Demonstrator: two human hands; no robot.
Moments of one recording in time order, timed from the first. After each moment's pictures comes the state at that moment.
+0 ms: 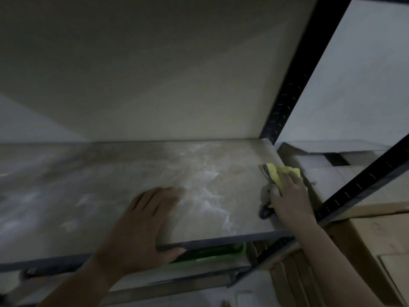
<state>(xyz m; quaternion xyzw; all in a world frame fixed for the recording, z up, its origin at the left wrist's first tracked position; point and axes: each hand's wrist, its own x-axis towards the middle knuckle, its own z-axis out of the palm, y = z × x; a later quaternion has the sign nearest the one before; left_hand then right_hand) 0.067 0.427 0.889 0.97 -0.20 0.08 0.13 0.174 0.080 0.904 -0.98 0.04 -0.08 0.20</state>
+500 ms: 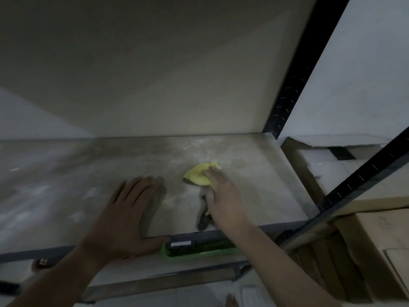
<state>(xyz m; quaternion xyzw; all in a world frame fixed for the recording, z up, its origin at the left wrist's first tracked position) 0.065 0.465 0.878 0.98 -0.15 0.07 0.07 0.131 0.218 0.913 -0.92 -0.15 -0.03 0.35</state>
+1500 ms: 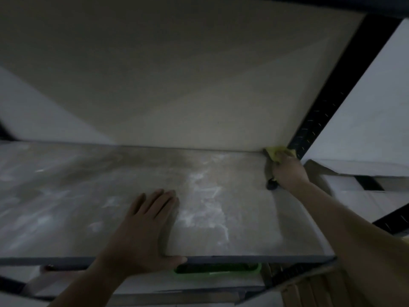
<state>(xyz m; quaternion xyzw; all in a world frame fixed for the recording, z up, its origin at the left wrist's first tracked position) 0.068 0.467 0.877 0.99 -0.13 0.03 0.06 0.303 0.128 0.921 -0.99 0.00 -0.03 0.14</state>
